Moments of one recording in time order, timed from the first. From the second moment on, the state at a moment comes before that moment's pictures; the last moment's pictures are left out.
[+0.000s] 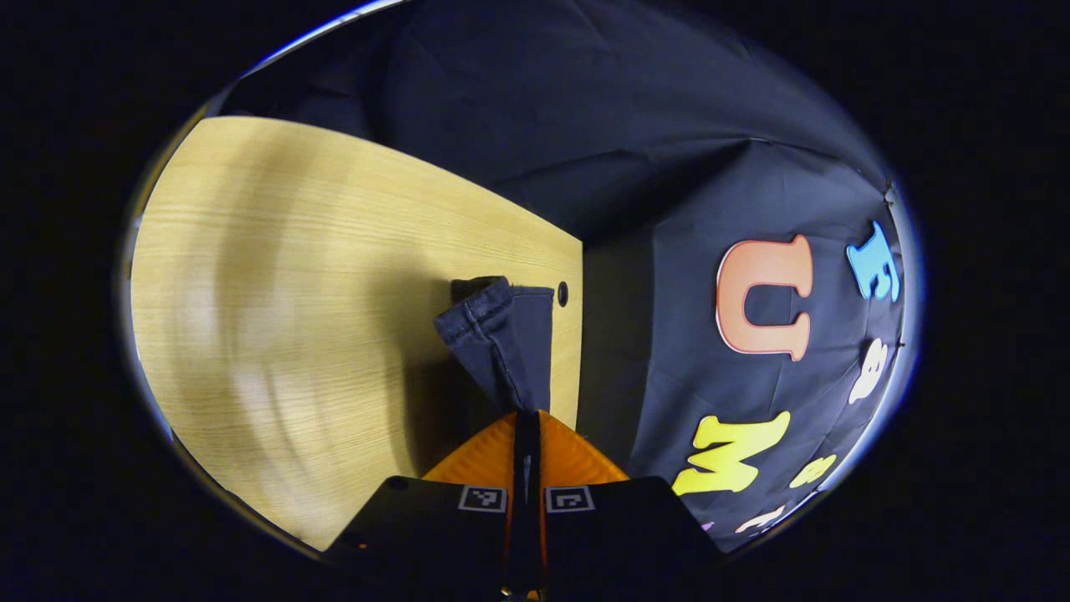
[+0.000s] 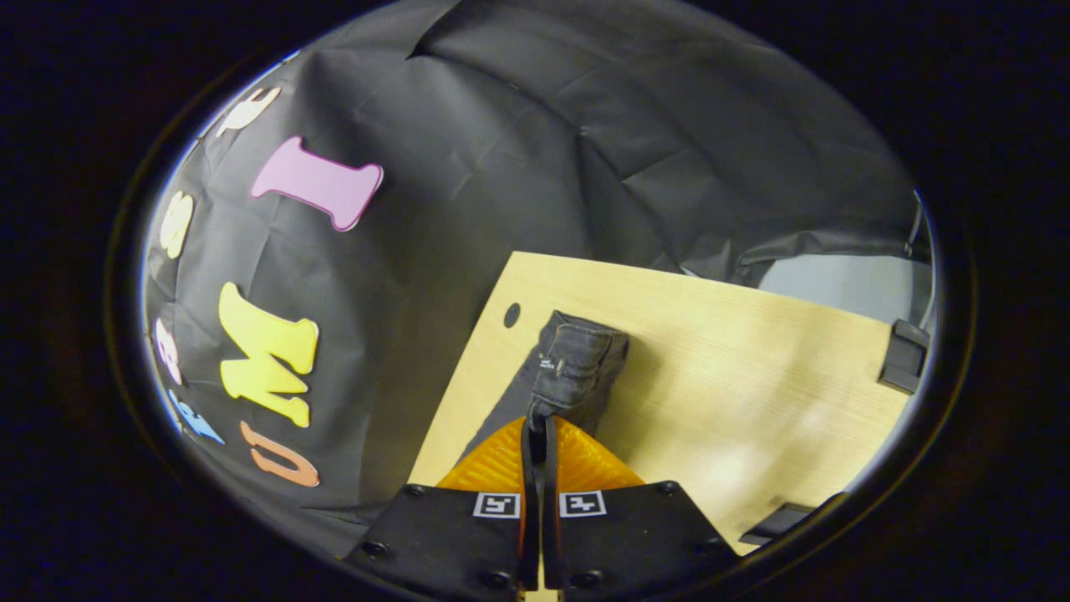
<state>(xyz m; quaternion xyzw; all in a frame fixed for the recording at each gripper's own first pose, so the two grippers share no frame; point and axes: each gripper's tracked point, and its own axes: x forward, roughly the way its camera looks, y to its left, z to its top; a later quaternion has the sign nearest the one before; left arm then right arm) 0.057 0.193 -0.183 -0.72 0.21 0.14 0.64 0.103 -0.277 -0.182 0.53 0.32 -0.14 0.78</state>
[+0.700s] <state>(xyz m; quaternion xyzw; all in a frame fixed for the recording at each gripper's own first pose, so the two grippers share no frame) 0.213 0.174 -0.206 -0.64 0.25 0.10 0.72 0.256 -0.251 -0.214 0.50 0.30 -0.11 0.80</state>
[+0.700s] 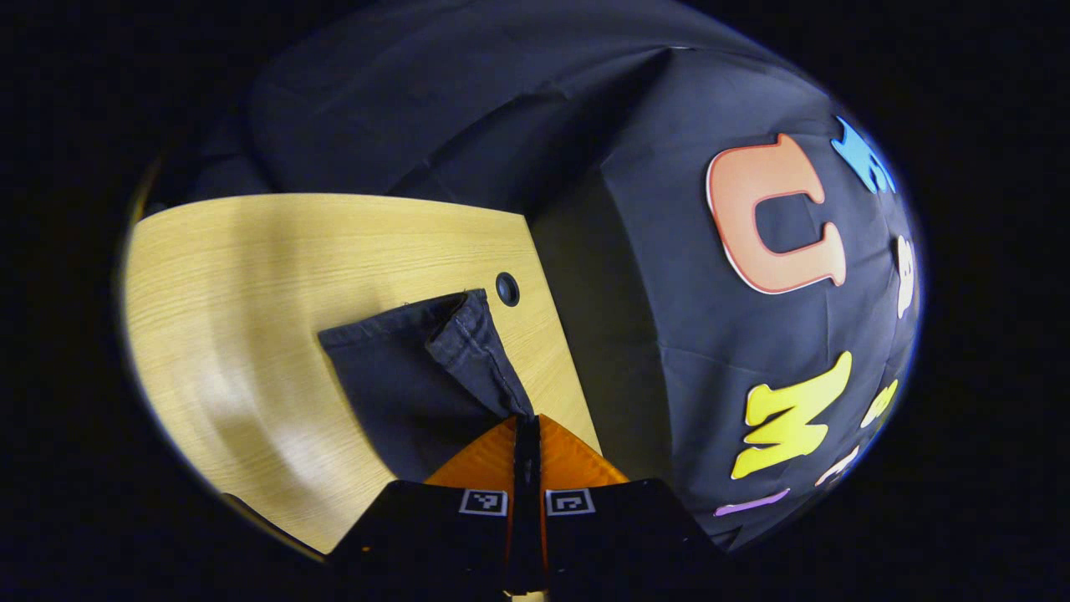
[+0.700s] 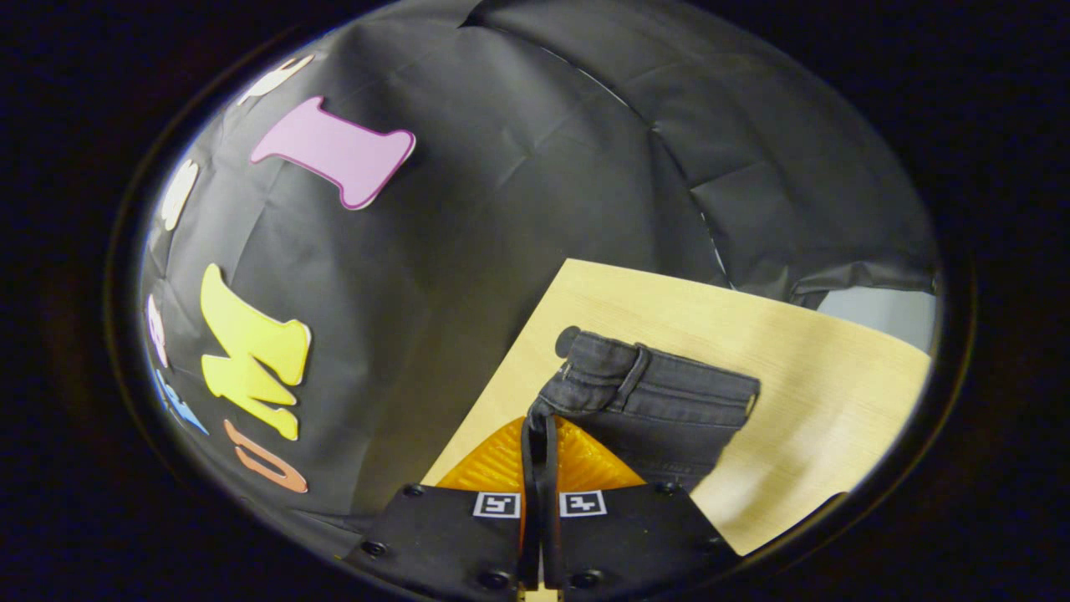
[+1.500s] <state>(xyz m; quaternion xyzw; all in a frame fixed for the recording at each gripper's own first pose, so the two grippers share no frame) 0.304 0.172 -0.284 -0.66 0.24 0.14 0.69 0.328 -0.248 -0.310 0.52 0.29 -0.15 0.79</state>
